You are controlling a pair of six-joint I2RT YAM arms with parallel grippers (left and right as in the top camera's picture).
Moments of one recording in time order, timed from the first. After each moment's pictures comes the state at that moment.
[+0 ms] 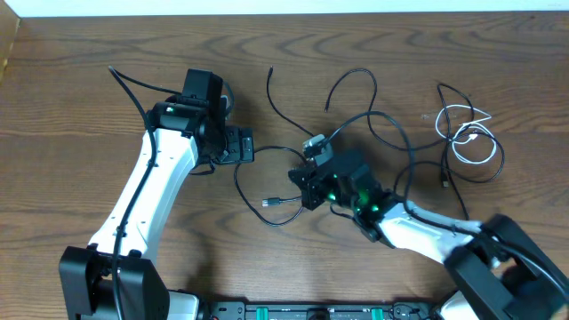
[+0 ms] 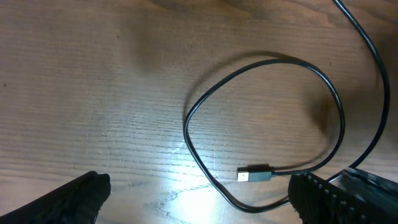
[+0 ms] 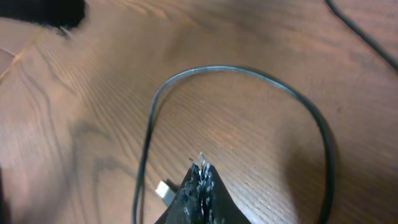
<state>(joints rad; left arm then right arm) -0.18 1.57 1.25 -1.02 0.09 -0.26 0.70 1.66 0.61 0.48 -0.30 0.41</state>
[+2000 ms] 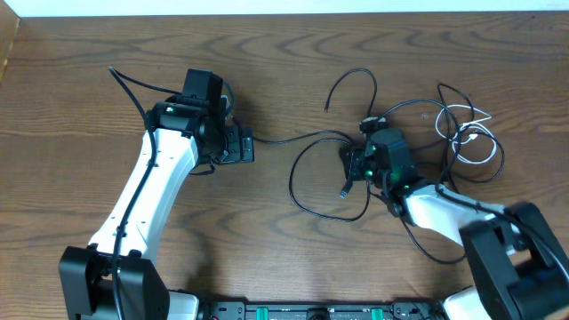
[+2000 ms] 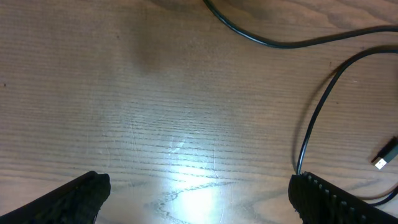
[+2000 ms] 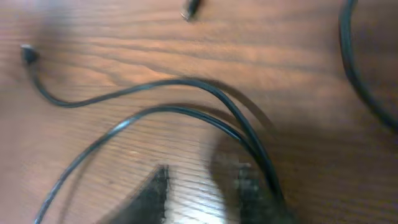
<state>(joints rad) -0.18 1.57 1.25 -1.02 0.09 -0.26 0.41 1.65 0.61 0.33 -0.15 0.45</state>
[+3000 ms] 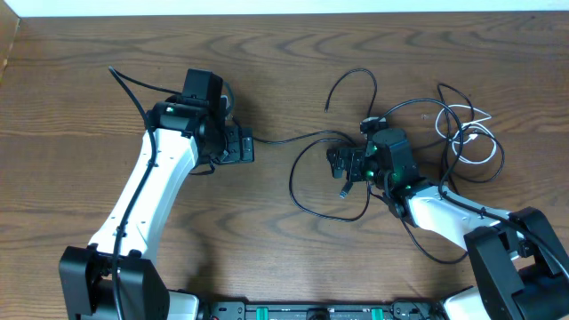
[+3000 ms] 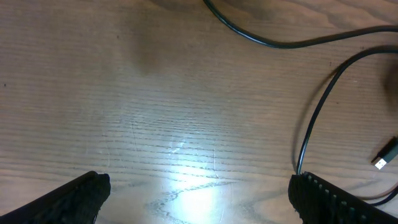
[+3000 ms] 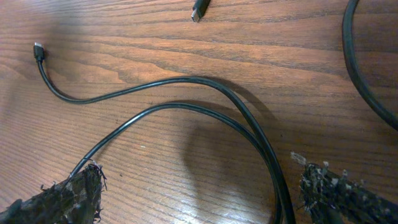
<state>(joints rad) -0.18 1.57 1.25 -1.02 0.09 -0.26 0.41 1.64 0.61 0.30 -0.16 0.44</state>
